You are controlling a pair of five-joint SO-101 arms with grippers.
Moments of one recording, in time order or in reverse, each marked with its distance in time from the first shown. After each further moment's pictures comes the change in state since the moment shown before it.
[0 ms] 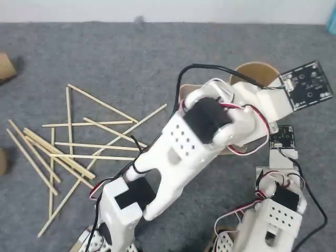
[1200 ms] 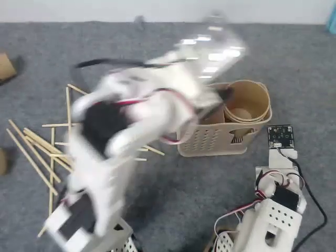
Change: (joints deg) left arm -14.2 -26.6 11.1 0.0 2.6; right arm -0.3 0.0 0.0 0.0 -0.2
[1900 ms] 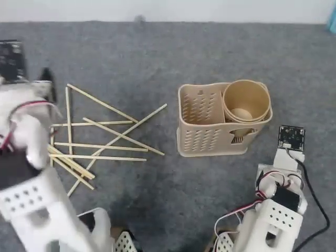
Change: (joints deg) left arm -64.3 -39.6 63.9 -31.9 0.0; right arm 0.1 0.0 0.0 0.0 -10.5
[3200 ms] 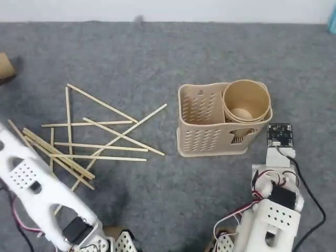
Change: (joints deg) left arm -26.9 130.8 -105.9 -34.6 29.5; right arm -4.6 0.0 0.0 0.0 4.8
